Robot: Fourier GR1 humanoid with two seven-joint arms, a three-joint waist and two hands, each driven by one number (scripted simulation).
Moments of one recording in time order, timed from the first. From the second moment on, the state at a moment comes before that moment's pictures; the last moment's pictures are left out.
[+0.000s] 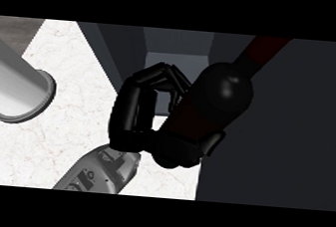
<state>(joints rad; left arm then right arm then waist) -0.50 0.00 -0.48 -1.68 0.11 0.61 0.12 -0.07 -0.07 0.00 -2.44 -0.16 0.18 0.63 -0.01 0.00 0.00</state>
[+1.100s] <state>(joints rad) -0.53 0.00 -0.50 -1.41 0.29 0.70 -0.15 -0.07 -0.06 0.01 -2.44 -0.17 0.18 0.61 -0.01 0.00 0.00</state>
